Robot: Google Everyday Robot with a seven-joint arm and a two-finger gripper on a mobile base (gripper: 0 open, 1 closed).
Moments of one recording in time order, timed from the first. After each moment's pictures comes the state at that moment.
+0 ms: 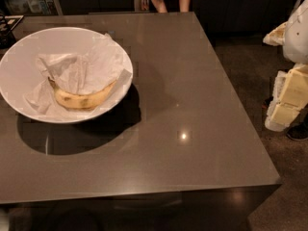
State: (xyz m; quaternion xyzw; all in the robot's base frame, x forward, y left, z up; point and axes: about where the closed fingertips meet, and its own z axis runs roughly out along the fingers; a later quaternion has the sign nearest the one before) arm 0.438 -0.217 0.976 -0.60 0.78 -0.03 0.16
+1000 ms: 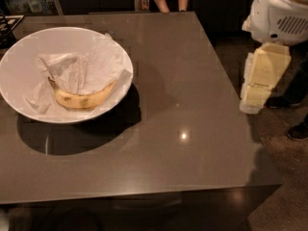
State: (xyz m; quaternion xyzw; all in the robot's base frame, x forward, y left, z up) arm 0.455 -0.182 0.994 -0.61 0.78 -0.06 0.12
